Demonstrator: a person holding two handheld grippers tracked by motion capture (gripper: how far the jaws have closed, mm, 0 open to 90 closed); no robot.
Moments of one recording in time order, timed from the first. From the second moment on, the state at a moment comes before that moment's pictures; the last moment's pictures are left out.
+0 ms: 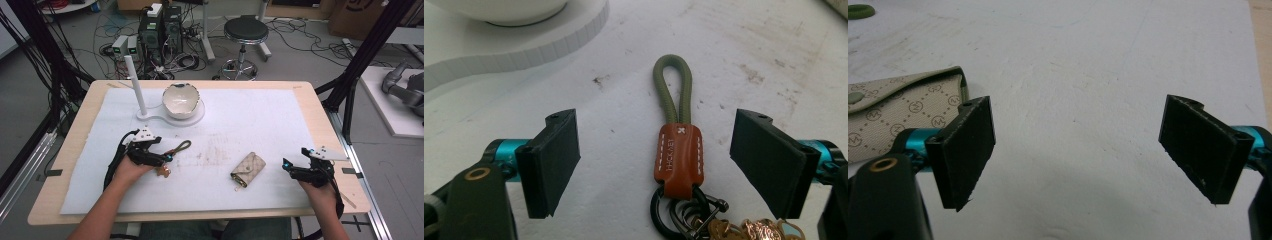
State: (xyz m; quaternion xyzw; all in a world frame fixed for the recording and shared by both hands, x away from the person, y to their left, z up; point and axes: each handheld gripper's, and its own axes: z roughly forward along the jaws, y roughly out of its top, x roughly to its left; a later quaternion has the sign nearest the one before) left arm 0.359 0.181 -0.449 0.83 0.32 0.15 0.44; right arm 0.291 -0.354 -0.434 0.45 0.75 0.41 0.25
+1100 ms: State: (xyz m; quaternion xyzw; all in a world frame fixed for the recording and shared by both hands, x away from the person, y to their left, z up) left arm 0.360 0.167 -0.450 0.87 0.28 0.13 0.40; right arm 0.290 -0.353 -0.436 0.44 0.76 0.41 0.25
